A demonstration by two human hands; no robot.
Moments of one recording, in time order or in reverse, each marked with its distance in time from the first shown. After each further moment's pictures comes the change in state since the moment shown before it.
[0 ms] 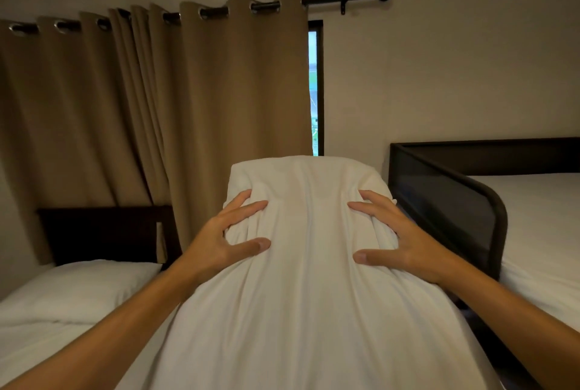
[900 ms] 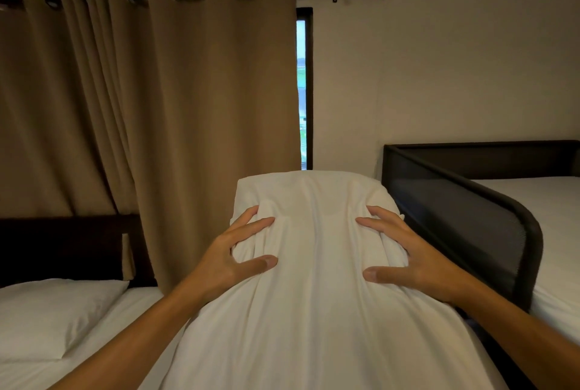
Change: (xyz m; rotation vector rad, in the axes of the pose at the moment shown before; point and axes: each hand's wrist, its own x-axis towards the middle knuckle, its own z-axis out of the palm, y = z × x) left_hand 0.103 -0.096 0.037 -0.083 -0.050 0.033; right_hand 0.071 0.077 0.007 -0.050 0.024 0.171
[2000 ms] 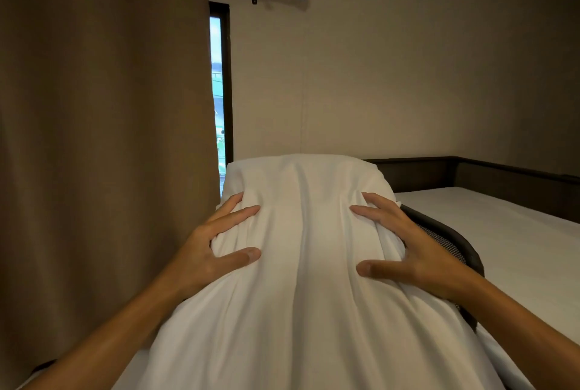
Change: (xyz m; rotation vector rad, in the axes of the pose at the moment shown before) left_hand 0.200 -0.041 0.072 -0.134 -0.121 0.321; right_hand 0.059 0.067 -0.089 -0.209 0.227 0.094
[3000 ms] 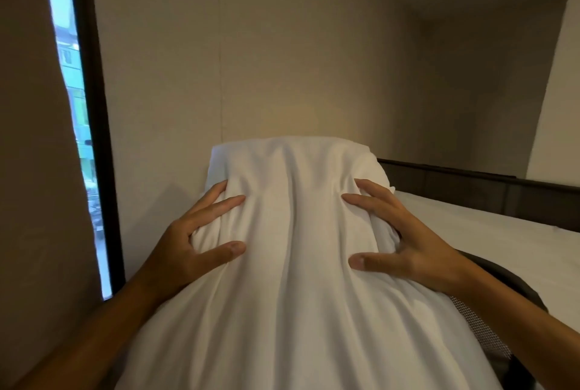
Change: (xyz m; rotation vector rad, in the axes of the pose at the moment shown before) left_hand 0.247 -0.210 0.010 -0.268 -0.203 0.279; right_hand 0.180 0.053 0.035 -0.139 0.267 0.272
